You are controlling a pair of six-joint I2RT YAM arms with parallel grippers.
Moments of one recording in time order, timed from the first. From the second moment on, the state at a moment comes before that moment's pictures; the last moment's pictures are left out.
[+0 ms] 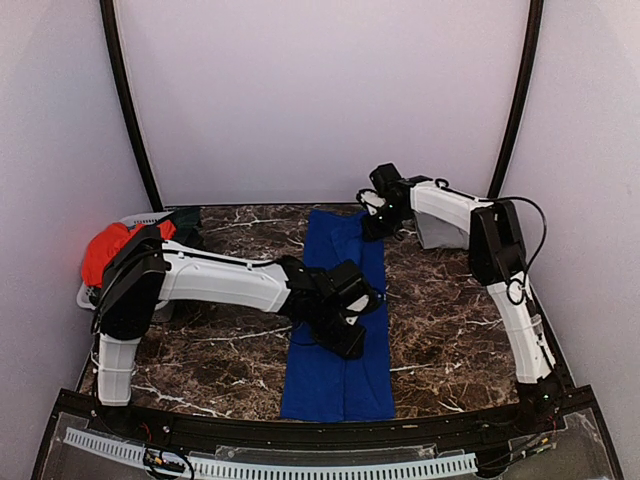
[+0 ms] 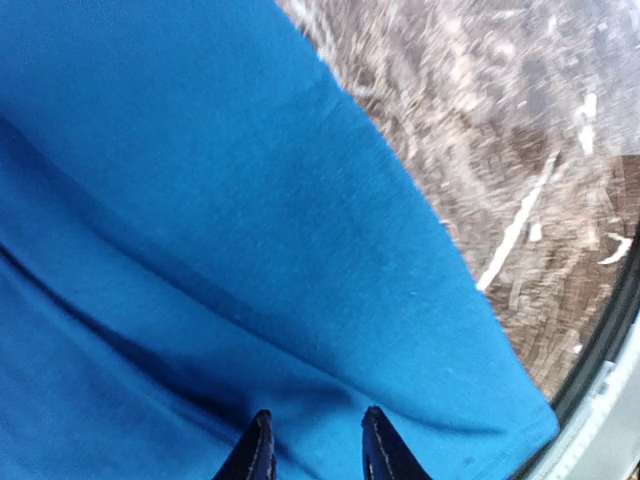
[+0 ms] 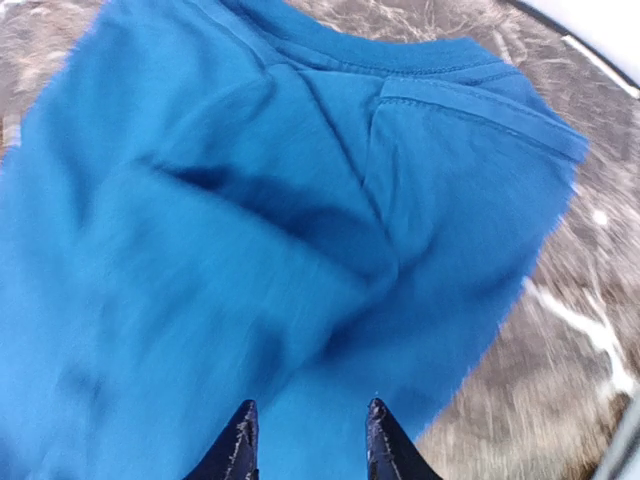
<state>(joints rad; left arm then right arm) -1.11 2.11 1.54 -0.57 0.15 -0.46 0.46 2.52 2.26 -0.77 -0.08 -0.01</state>
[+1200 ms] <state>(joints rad) -0.64 2.31 1.73 -0.37 0.21 -0.45 0.47 2.35 1.88 -0.59 -0.21 0.11</state>
